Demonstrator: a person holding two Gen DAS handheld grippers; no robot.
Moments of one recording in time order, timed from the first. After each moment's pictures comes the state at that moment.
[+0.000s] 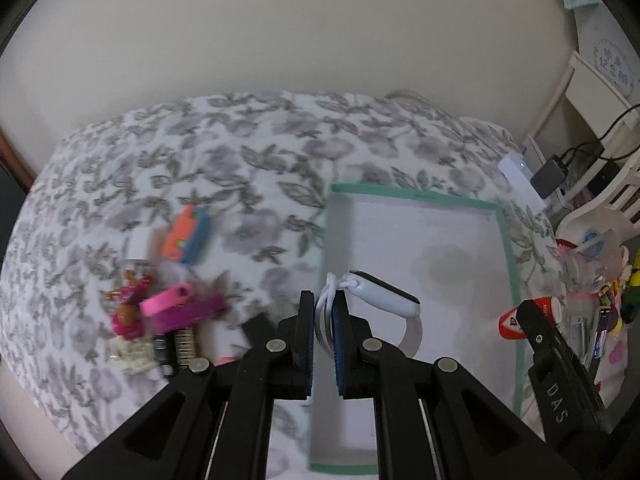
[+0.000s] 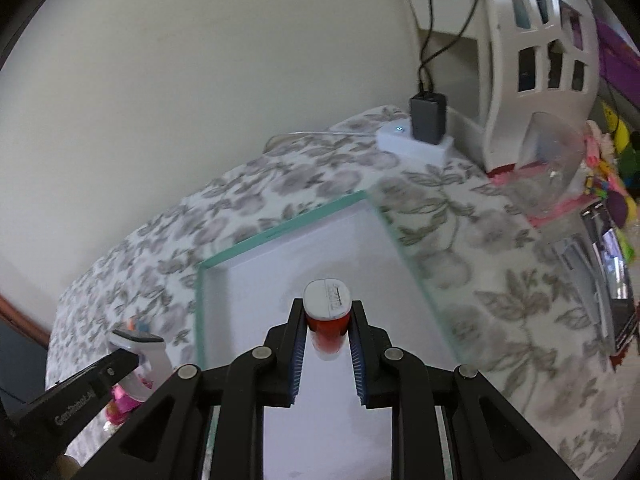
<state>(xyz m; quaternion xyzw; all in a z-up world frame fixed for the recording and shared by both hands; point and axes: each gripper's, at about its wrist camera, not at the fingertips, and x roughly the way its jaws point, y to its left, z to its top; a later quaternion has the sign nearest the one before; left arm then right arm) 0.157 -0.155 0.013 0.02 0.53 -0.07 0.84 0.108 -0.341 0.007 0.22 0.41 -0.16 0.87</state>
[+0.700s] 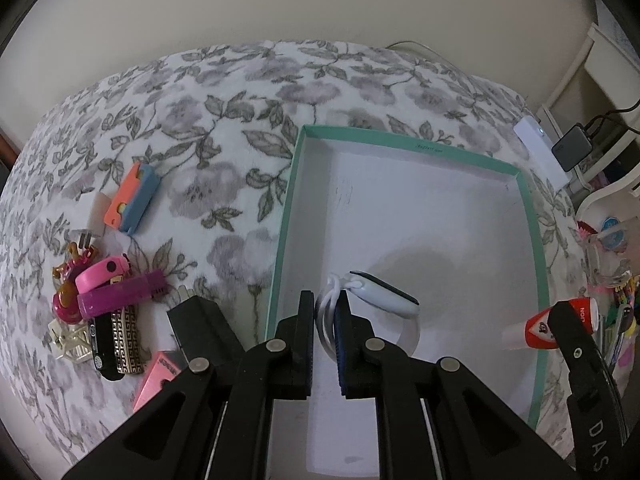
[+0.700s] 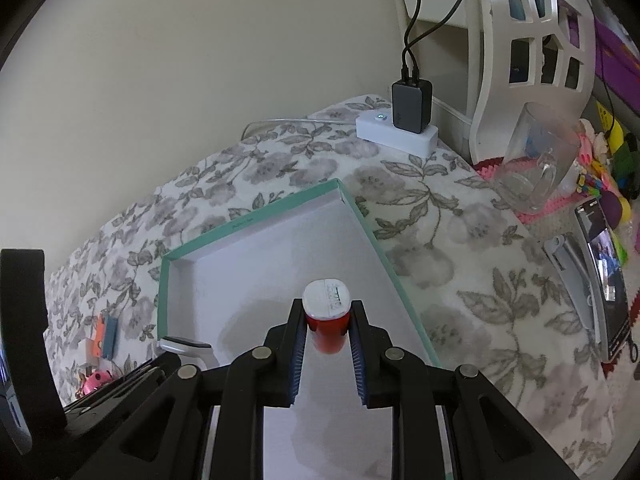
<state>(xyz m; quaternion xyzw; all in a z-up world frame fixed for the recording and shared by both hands) 0.170 -0.180 -0.049 0.01 0.57 -0.06 0.82 0.111 -0.348 -0.011 0.21 0.43 -0.17 0.86</state>
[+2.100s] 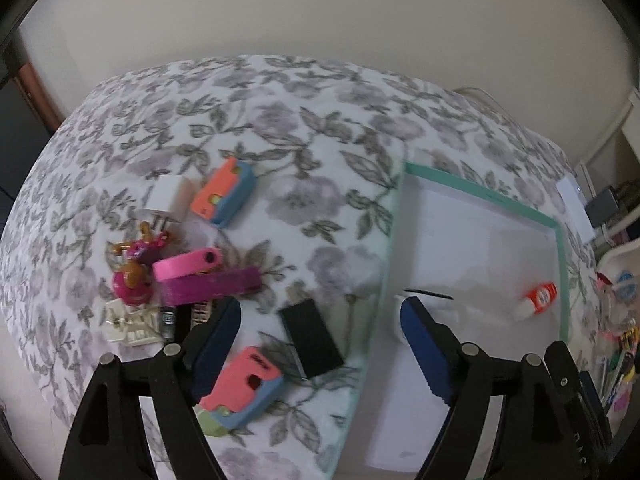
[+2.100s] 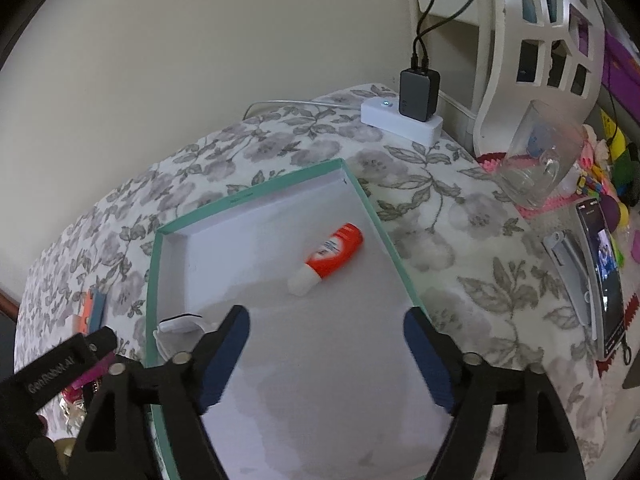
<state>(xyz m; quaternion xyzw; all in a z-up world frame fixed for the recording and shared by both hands) 0.166 -0.113 -0.025 -0.03 0.55 0.02 0.84 0.111 -0.337 -0.021 0.17 0.46 -0.16 0.86</state>
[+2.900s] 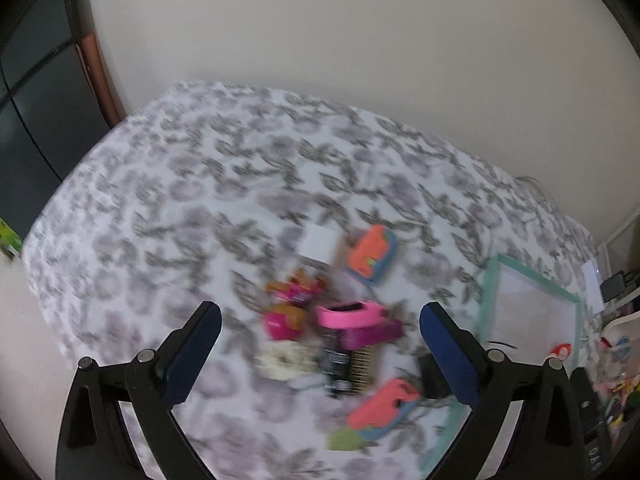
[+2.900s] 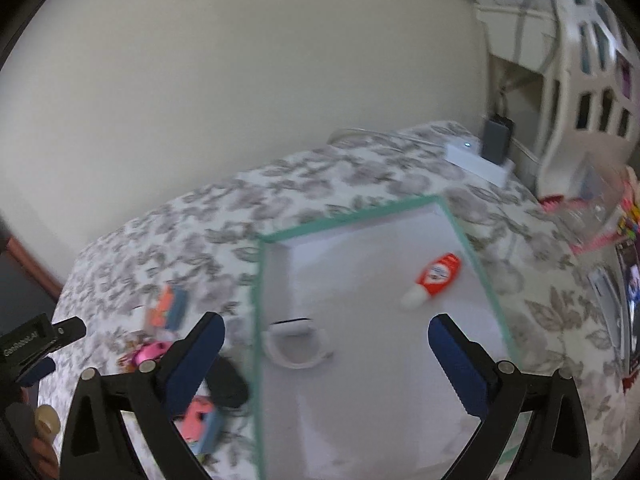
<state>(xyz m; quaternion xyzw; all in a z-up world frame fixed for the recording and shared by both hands) 0.147 0.028 0.040 -0.08 0.49 0.11 0.86 0.115 -0.258 0.031 0.15 0.40 -0.06 0.90</state>
